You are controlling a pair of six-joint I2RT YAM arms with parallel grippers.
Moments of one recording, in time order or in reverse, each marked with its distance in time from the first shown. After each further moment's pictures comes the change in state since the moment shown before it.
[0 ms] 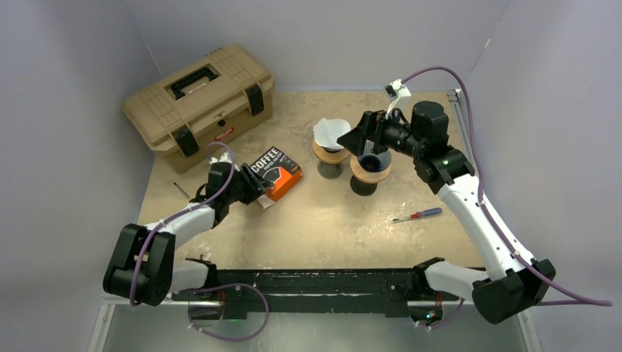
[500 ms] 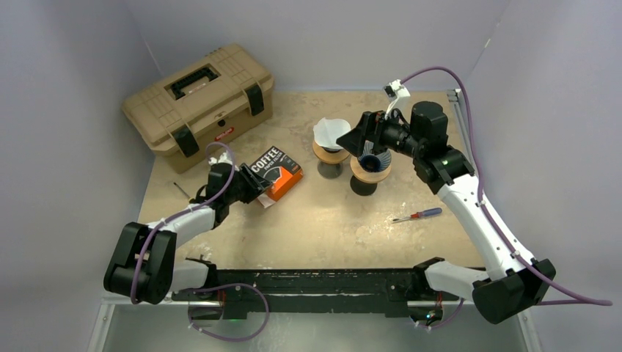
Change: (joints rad) left arm 0.001 0.008 -0.027 0.057 -0.007 -0.003; right arm 0.005 0.000 0.000 -0.001 0.000 0.000
